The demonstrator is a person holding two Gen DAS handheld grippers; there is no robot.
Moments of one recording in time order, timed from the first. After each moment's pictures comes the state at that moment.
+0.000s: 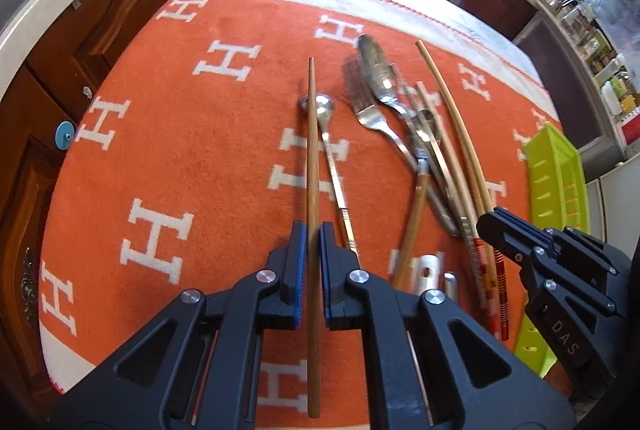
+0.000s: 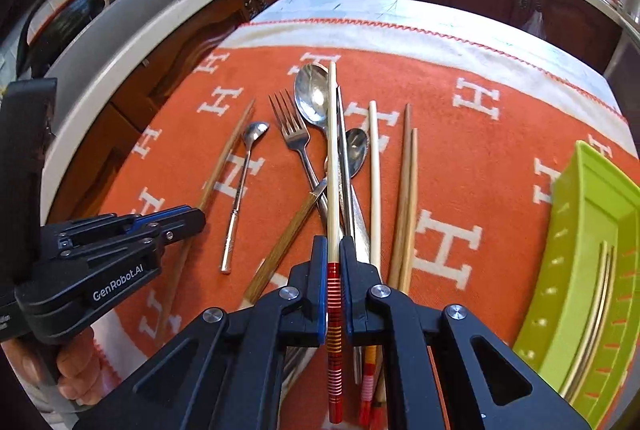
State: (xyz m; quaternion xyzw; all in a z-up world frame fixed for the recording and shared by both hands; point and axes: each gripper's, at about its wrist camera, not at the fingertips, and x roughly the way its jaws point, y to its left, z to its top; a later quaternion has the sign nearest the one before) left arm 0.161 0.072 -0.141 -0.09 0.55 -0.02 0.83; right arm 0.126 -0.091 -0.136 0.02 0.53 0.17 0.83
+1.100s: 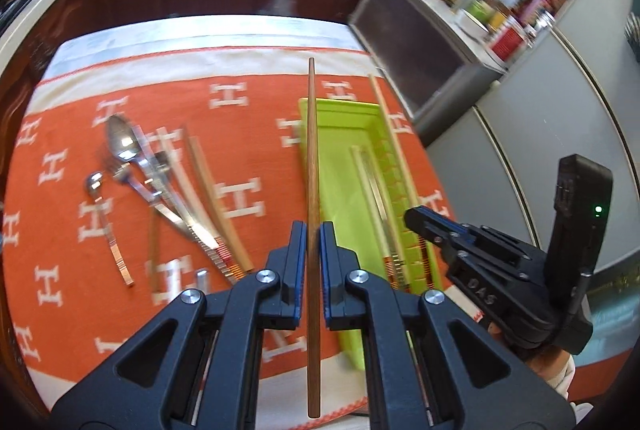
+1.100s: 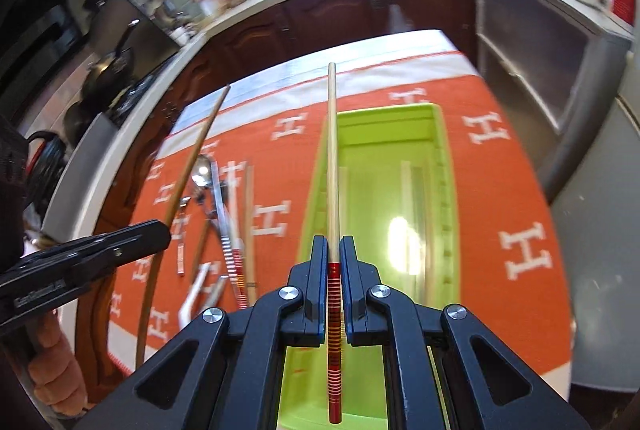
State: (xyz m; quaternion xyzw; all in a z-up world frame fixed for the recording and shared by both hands) left arm 0.124 -0.124 -0.032 -0.02 0.52 -0.24 0.82; right arm 0.013 -0.300 -0.072 0.18 0.47 0.01 0.86
